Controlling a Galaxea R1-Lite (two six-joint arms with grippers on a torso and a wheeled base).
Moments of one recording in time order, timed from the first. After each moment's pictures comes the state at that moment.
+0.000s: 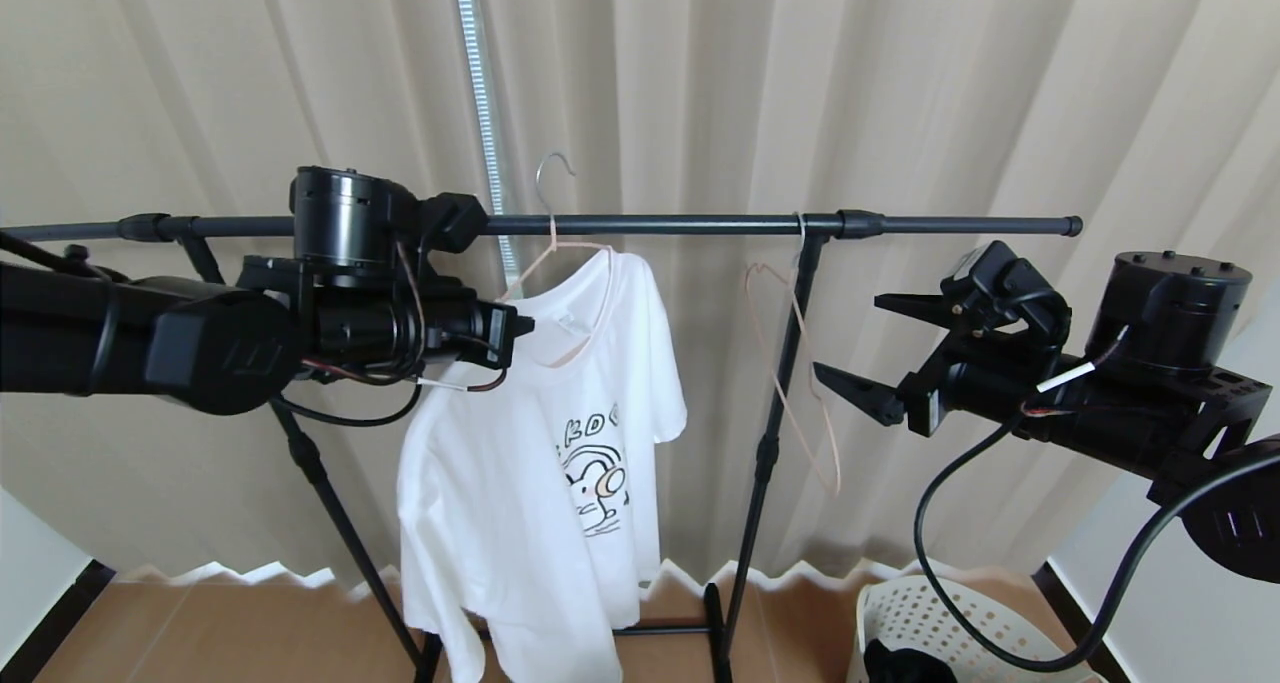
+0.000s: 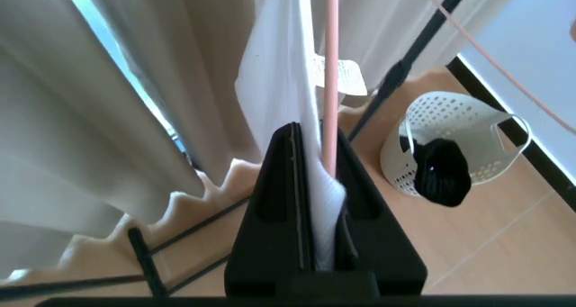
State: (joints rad) left arm -0.33 1.87 -1.24 -0.21 -0.19 0.05; right arm 0.26 1.74 -0.72 -0.85 0.38 -0.35
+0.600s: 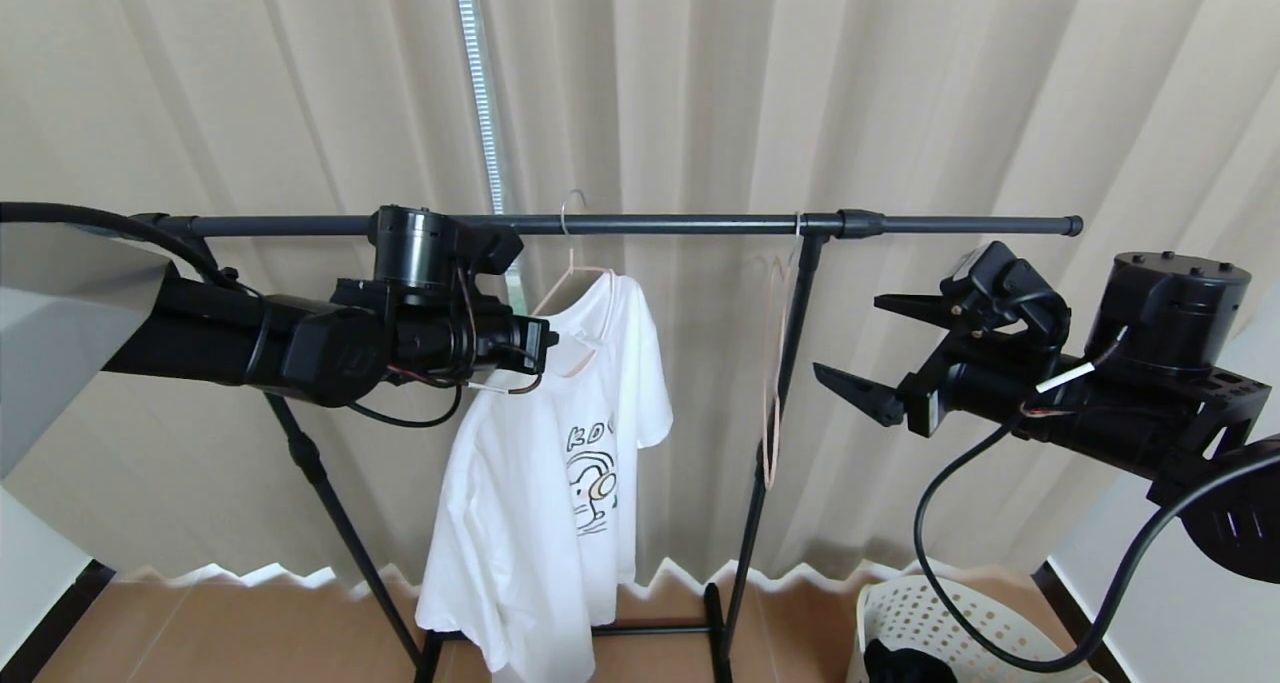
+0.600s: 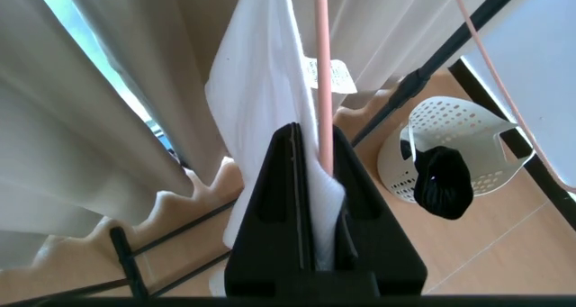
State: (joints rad) left arm -0.33 2.05 -1.34 -0.23 -0.19 0.00; right arm 0.26 1.74 -0.72 -0.85 0.38 -0.35
